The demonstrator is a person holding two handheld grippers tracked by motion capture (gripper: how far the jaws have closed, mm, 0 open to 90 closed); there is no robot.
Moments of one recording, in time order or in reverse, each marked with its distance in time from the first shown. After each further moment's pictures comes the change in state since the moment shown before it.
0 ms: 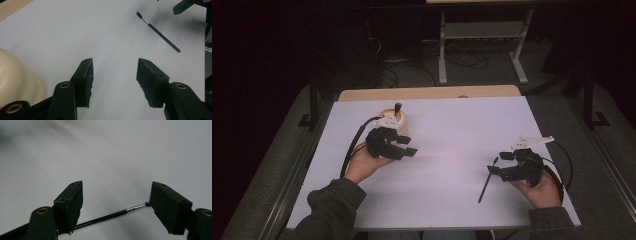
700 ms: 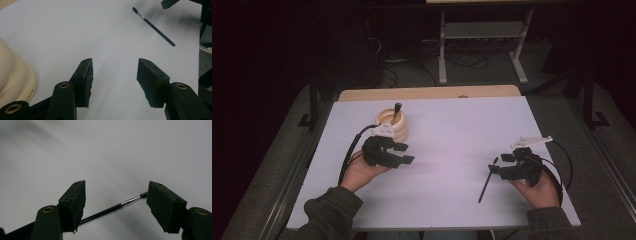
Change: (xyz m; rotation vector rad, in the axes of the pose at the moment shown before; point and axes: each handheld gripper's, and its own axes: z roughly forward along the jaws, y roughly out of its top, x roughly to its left) left arm -0.010 -0.019 -0.003 -0.005 -0.004 -0.010; right arm 0.000 -0.002 0.004 0.047 -0.052 0.089
